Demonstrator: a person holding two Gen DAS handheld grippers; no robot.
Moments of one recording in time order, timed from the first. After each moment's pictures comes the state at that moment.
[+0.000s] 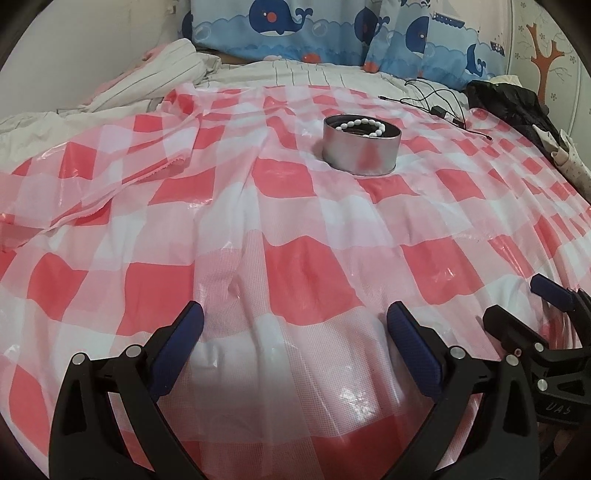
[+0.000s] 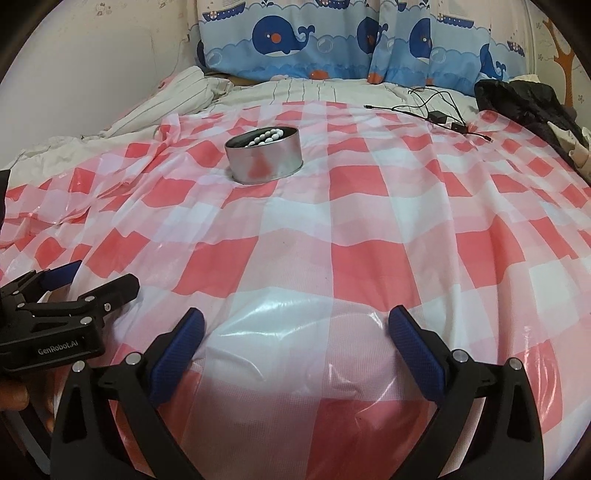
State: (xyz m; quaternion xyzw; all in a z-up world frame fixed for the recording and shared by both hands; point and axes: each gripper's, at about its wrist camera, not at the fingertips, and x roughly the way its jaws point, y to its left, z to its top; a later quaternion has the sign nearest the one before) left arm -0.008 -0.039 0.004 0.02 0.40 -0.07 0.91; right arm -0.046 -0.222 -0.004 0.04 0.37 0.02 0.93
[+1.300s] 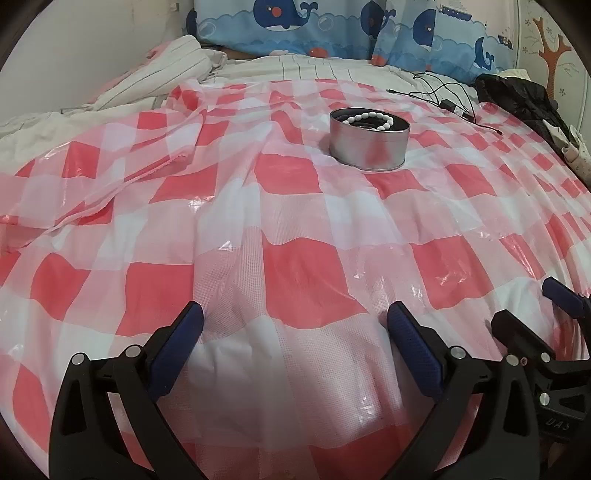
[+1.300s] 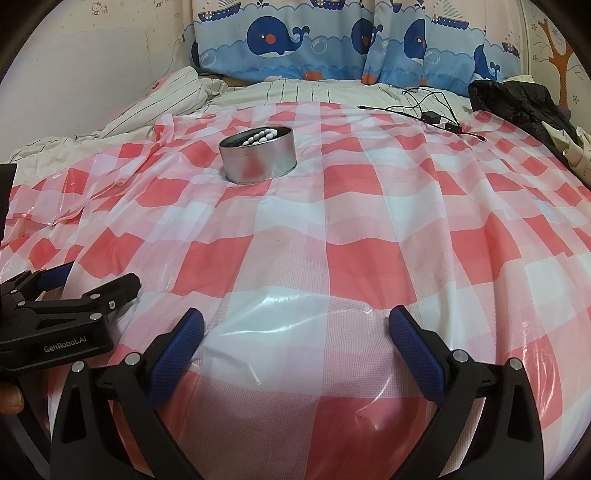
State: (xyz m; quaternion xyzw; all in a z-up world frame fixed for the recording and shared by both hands) left arm -0.002 -0.043 0.002 0.03 0.41 -0.05 0.91; right arm -0.046 -0.220 -0.006 0.04 0.37 0.01 0.93
